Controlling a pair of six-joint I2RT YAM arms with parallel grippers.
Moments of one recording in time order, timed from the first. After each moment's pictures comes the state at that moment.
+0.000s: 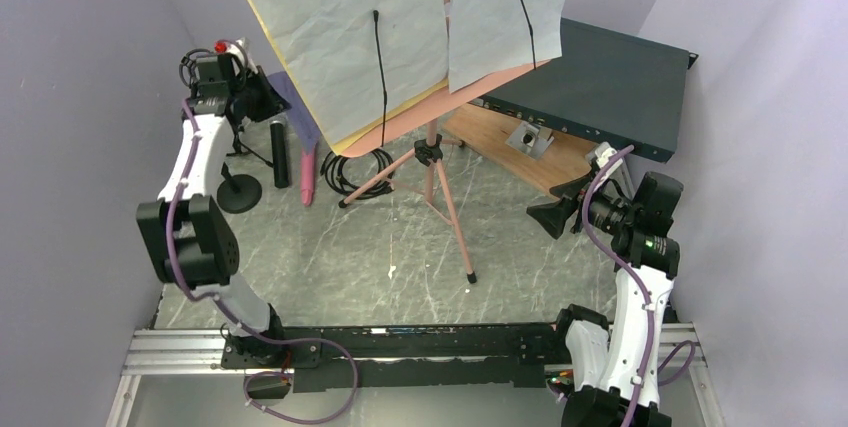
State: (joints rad) left arm 0.14 1.63 1.48 -0.42 0.36 -0.33; right arm -0.39 0.74 0.81 -0.66 -1.13 -0.34
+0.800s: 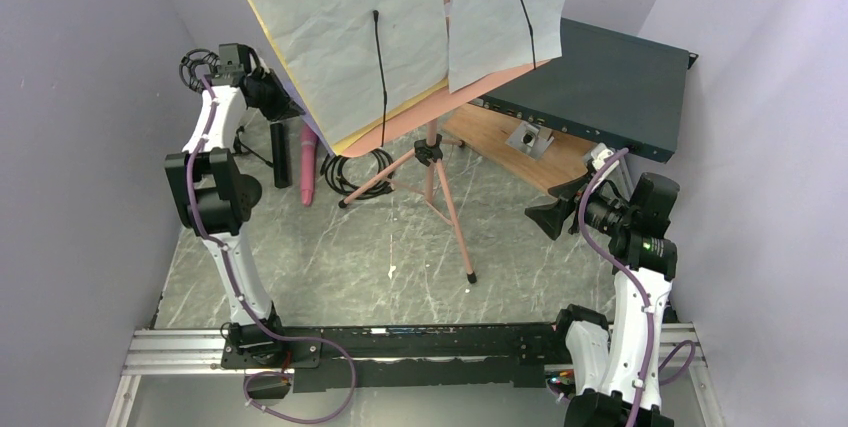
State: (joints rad) left arm 0.14 2.10 1.92 -0.70 0.43 -0.52; right arm -0.36 0.73 0.79 -0.63 -1.10 -0.34
